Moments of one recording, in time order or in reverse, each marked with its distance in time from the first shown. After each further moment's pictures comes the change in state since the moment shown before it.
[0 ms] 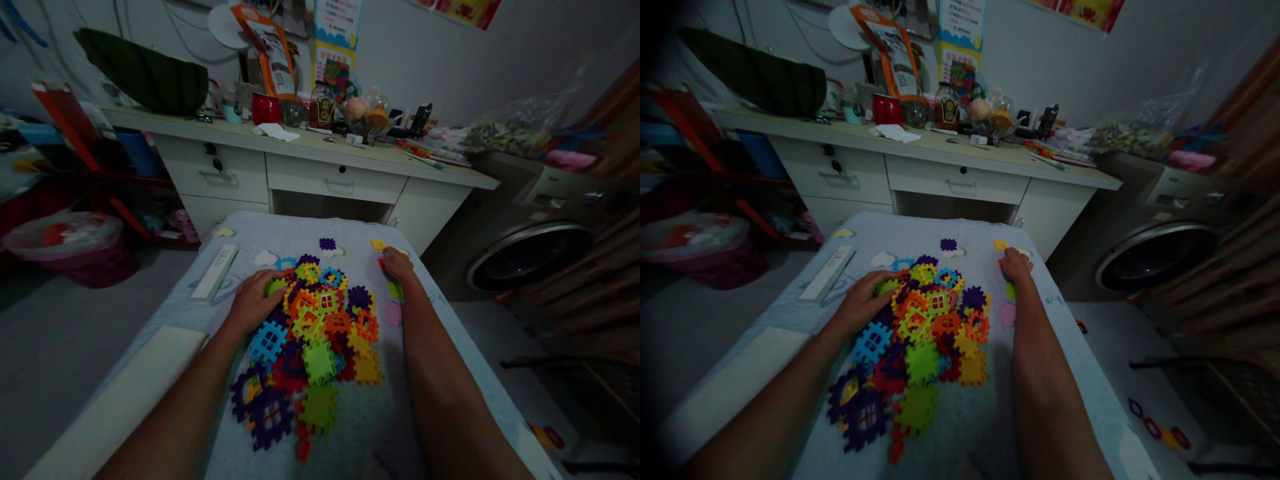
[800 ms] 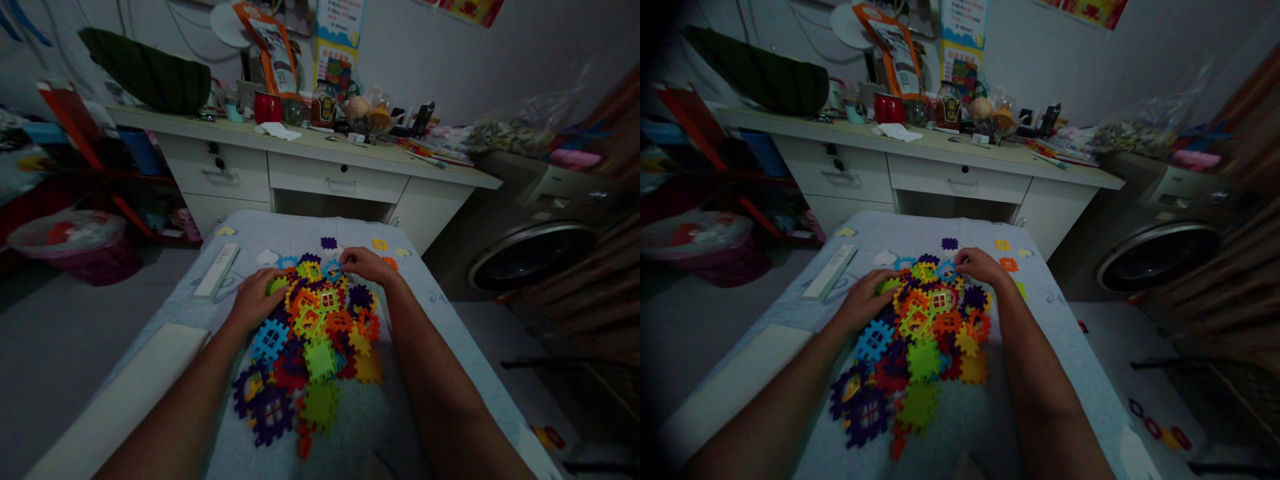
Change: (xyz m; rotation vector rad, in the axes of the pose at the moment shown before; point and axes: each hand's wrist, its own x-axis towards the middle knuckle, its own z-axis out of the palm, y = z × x) left_hand 0.000 0.002 0.000 0.028 -0.002 -0.007; right_hand -0.044 -0.082 -0.012 0.464 -0.445 -0.653
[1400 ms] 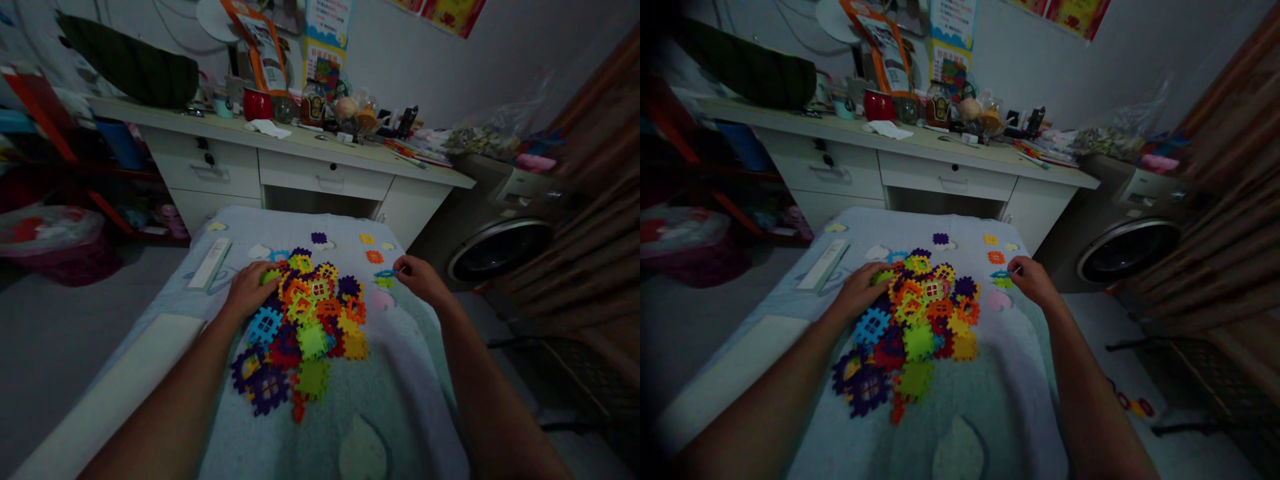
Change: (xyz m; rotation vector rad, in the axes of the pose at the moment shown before) left_hand 0.002 0.001 0.001 -0.004 0.010 -0.038; right_hand -0.137 0.021 -0.058 -0.349 0.374 0.231
